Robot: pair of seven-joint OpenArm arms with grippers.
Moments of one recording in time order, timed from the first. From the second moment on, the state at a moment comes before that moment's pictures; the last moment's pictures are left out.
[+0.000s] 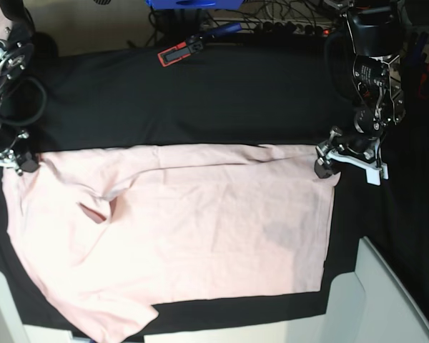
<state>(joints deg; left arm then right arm) 1.1 -14.7 -17.3 59.9 -34.5 -16.1 27.6 15.5 17.7 52.6 30.0 29.2 33.9 -42.5</state>
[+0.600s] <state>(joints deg) 2.9 -12.3 -17.4 60.3 -35.1 -16.4 27.4 15.5 17.8 52.6 30.0 29.1 33.9 -42.6</state>
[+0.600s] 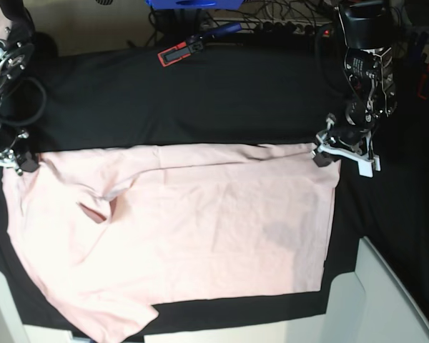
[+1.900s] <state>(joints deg) 10.3 -13.0 -17.4 67.2 -34.7 -16.1 28.7 11.3 18.7 58.7 36.9 29.4 36.8 -48.2</state>
